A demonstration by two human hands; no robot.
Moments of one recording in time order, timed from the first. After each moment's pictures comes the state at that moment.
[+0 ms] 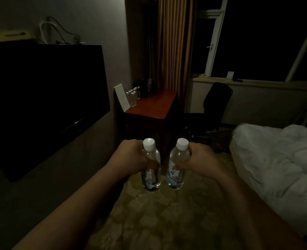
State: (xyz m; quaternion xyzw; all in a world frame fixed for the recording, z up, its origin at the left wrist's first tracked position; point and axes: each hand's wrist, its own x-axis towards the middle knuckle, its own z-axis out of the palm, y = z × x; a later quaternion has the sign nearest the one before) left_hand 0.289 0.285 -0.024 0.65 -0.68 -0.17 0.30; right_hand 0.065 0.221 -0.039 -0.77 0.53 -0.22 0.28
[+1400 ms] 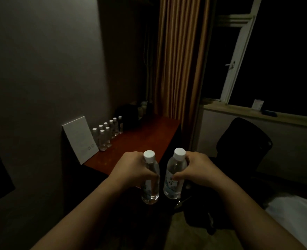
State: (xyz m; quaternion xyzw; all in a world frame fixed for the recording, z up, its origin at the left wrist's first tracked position) left_hand 0.286 -0.560 -0.028 0.68 -0.65 -0.20 0.28; right_hand 0.072 -0.630 -0.008 -0.81 0.47 -0.17 0.31
